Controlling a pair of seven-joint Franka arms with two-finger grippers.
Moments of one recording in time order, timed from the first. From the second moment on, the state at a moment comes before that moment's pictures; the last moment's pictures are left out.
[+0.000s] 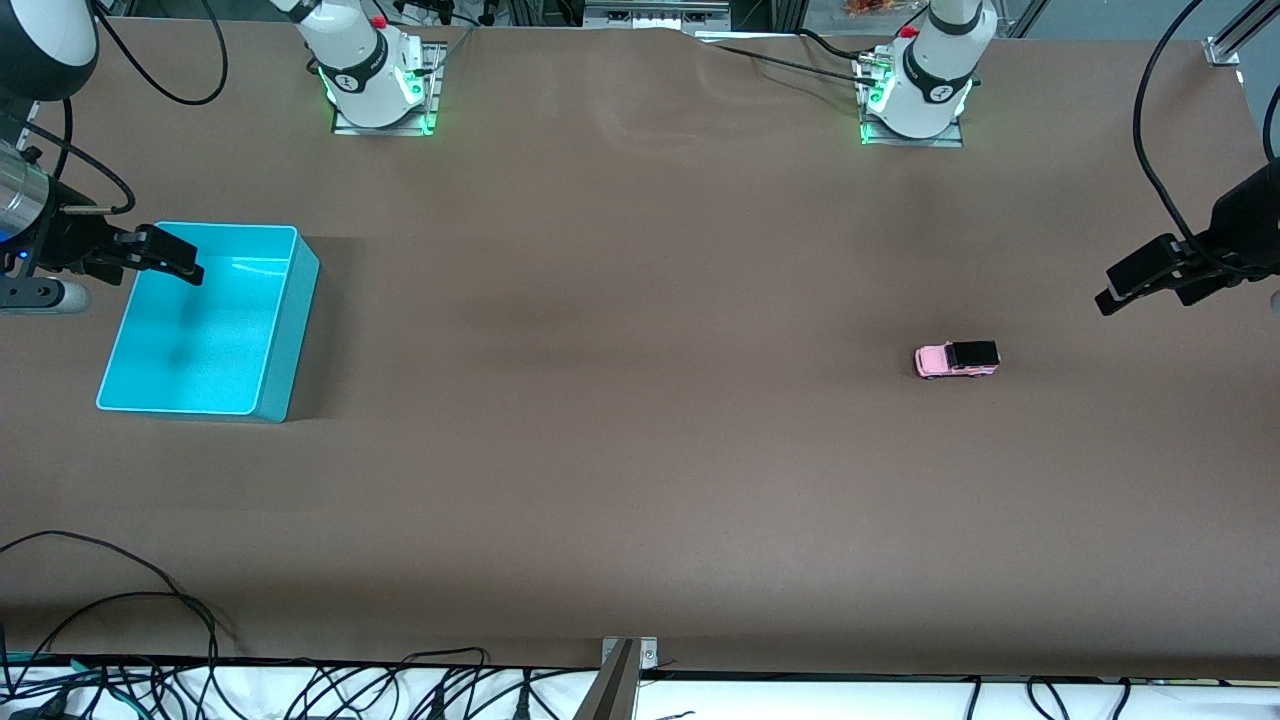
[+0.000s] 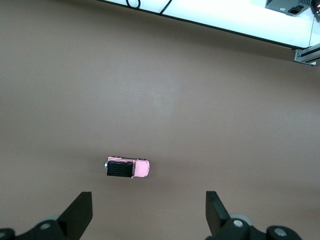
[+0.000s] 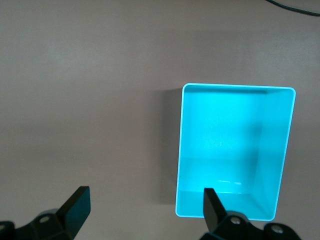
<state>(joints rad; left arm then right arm) 0.05 0.10 -0.04 -1.46 -0.10 1.66 -0.17 -0.14 0.06 0.13 -1.66 0.01 1.68 -0.02</state>
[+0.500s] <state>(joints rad) 0.05 0.10 -0.04 -1.46 -0.10 1.66 -0.17 -0.14 0.06 0.13 -1.66 0.01 1.68 -0.02</state>
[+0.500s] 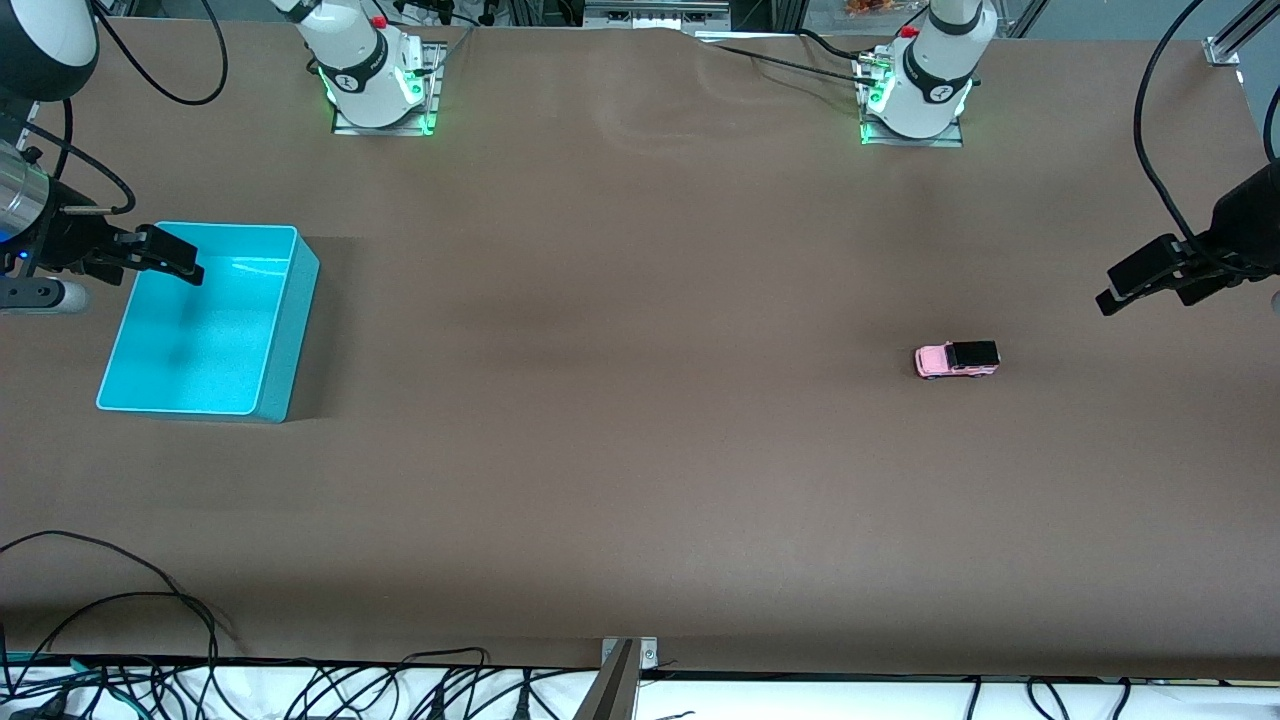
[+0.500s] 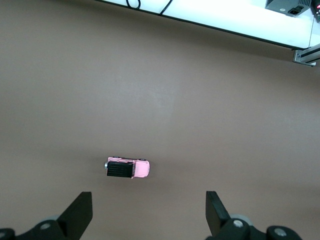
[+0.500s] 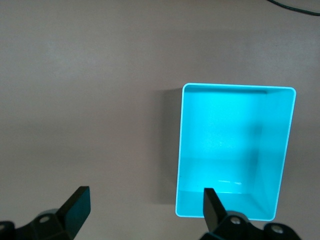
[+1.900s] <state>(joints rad) 0.07 0.10 -0.10 -1.49 0.00 1.57 -0.09 -0.15 0.06 0.11 -1.65 0.01 1.68 -0.02</state>
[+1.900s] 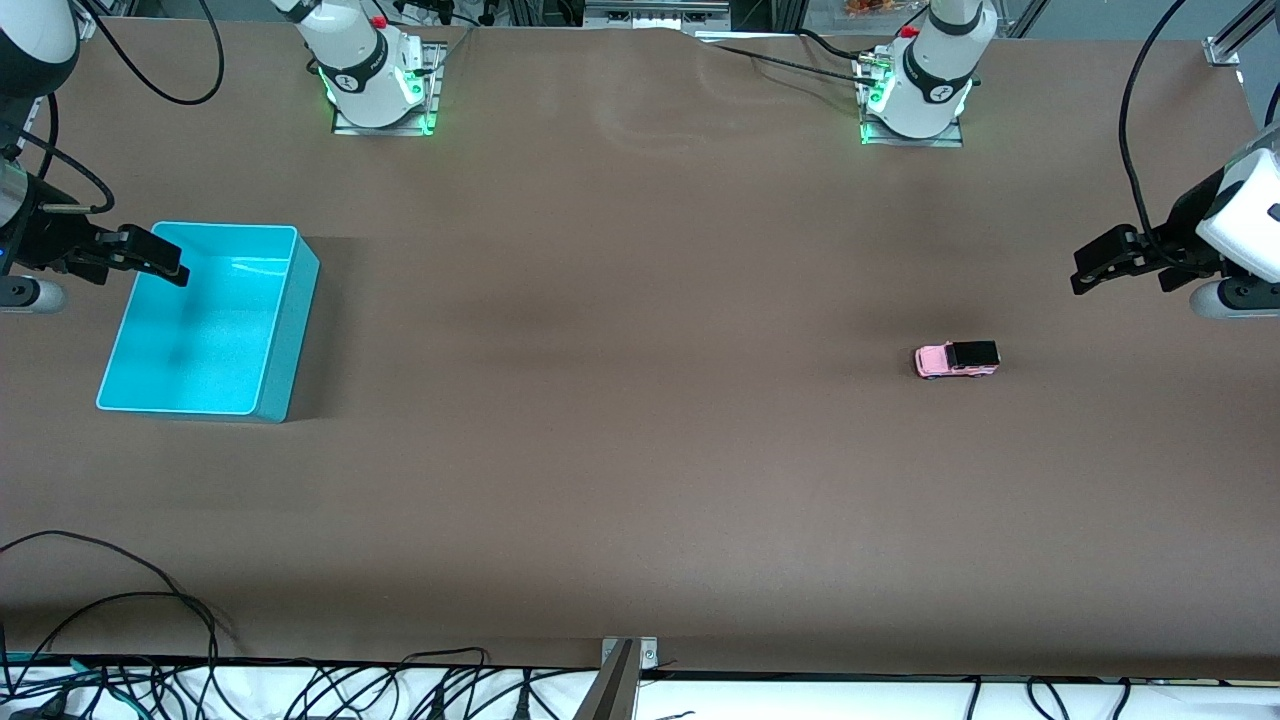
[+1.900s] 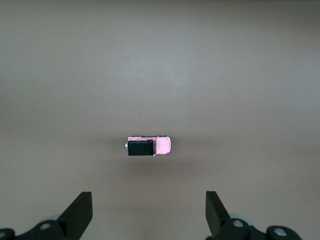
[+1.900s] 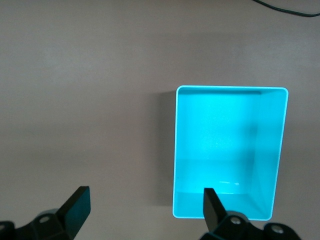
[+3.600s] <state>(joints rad) 0.09 0.10 -0.10 -1.49 0.00 1.57 -0.09 -0.15 0.06 0.11 -1.65 0.01 1.67 -0.02</state>
